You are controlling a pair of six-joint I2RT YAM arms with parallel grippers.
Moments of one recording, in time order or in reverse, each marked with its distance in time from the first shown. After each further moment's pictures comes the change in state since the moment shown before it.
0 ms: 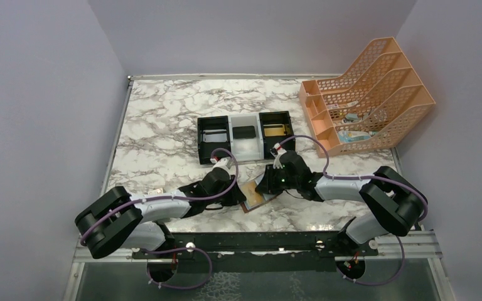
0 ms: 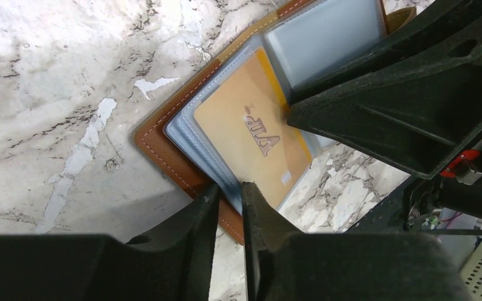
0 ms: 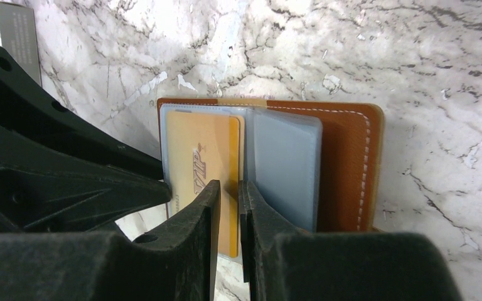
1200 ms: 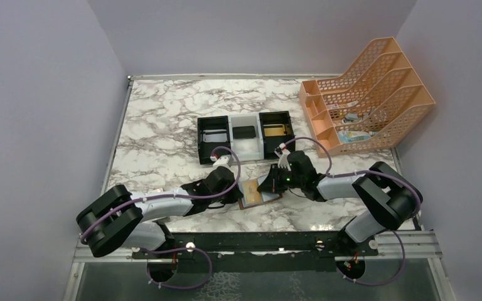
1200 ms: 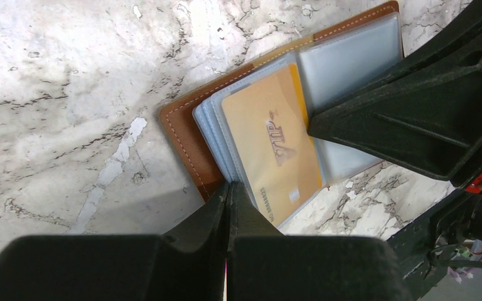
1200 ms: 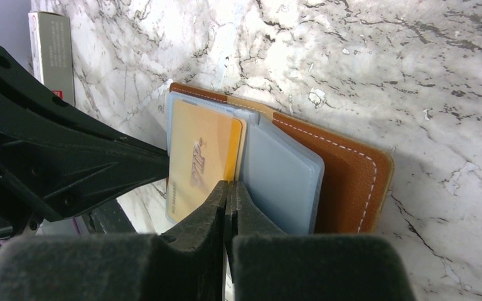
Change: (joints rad) left arm -0.019 0.025 0.057 -0.082 -0.115 0.021; right arm -0.093 0.067 -0.062 0.185 -0.158 0.018
